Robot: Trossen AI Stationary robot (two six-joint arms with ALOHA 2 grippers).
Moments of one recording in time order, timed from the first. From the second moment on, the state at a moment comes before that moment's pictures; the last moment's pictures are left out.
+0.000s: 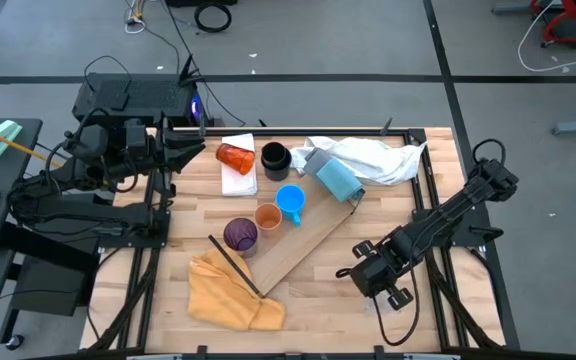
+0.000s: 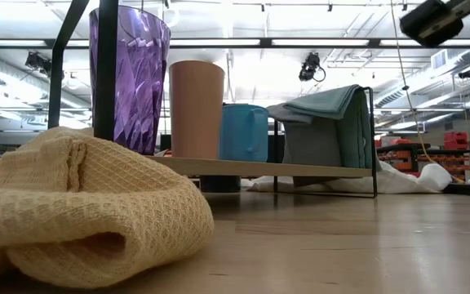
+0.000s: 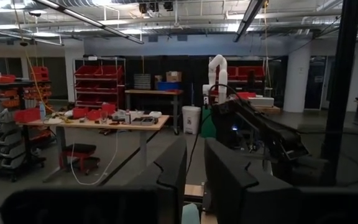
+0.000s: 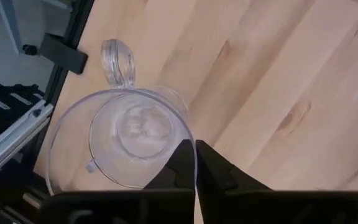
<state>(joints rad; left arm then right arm) 0.13 0.70 1.04 -0.11 -0.08 0.00 0.58 1.54 1.20 -1.06 -0.20 0.13</state>
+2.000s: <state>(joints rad) 0.13 0.70 1.04 -0.13 -0.08 0.03 -0.01 1.61 1.43 -1.17 0.18 0.75</state>
